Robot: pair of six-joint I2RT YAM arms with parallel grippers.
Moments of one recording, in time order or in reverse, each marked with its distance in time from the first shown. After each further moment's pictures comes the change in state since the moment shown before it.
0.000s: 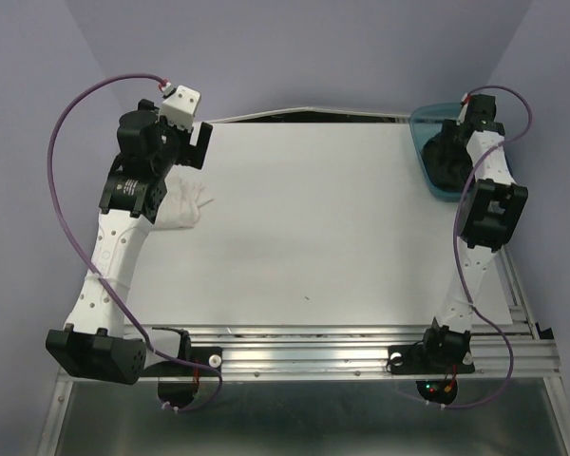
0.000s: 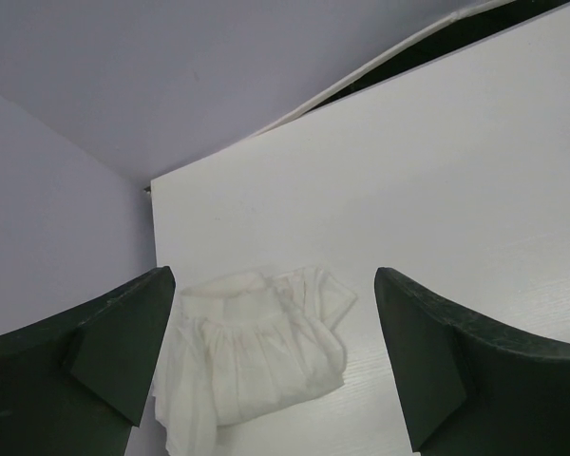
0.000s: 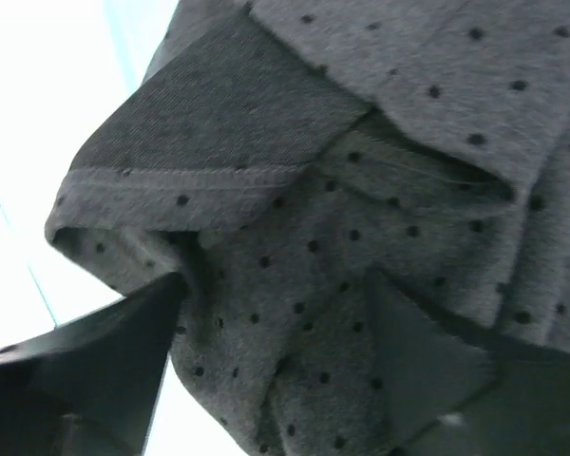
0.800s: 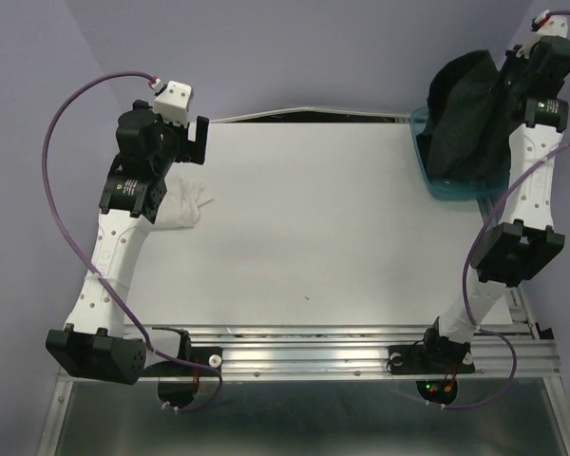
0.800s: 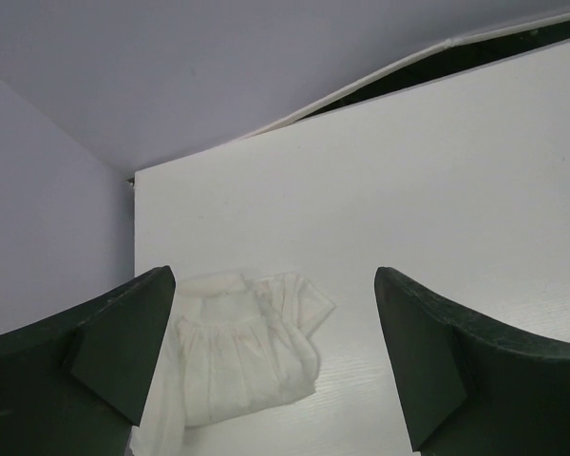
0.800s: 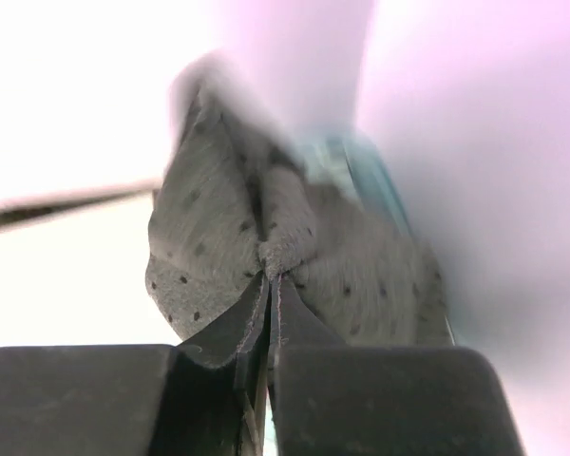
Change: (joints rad) left arm 0.003 0.000 0.000 0.020 -0.023 -0.105; right arm -0.023 -0.418 0.022 0.130 -0.109 0.051
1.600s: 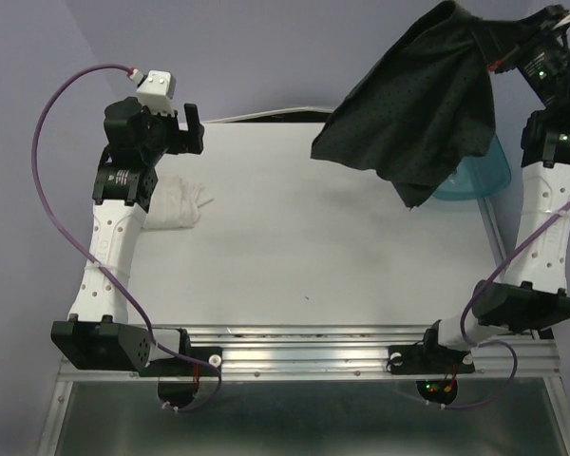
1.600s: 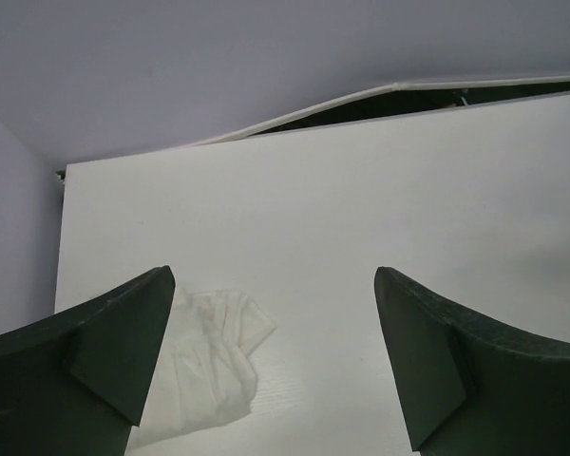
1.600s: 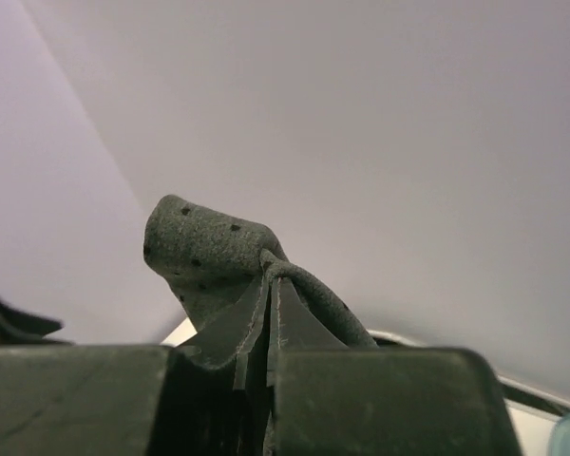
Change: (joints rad) left arm 0.089 0.055 0.053 0.022 0.149 -0.204; right arm 0.013 -0.341 -0.064 0.516 -0.616 0.578
